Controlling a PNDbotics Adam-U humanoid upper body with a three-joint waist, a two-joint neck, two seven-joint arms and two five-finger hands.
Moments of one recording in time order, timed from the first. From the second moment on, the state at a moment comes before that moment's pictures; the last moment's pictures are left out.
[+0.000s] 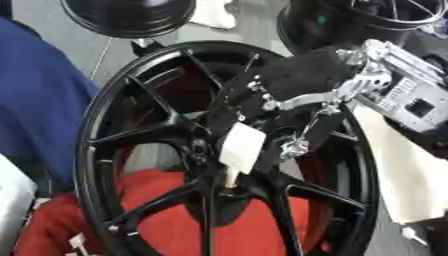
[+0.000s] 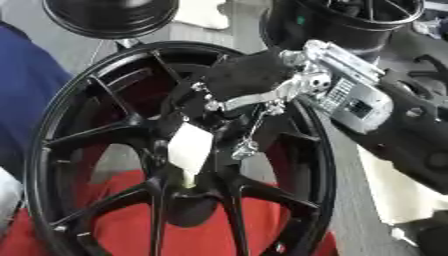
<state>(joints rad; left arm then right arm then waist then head) -0.18 0.32 -0.03 -1.98 0.38 -0.06 0.30 -0.92 -0.97 0.56 -1.76 0.28 -0.59 0.59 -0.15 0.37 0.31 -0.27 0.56</state>
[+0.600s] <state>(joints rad) -0.17 0.31 -0.03 -1.98 0.39 -0.05 0.30 -0.93 -0.97 0.60 -1.75 0.42 -0.59 0.59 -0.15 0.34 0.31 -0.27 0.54</state>
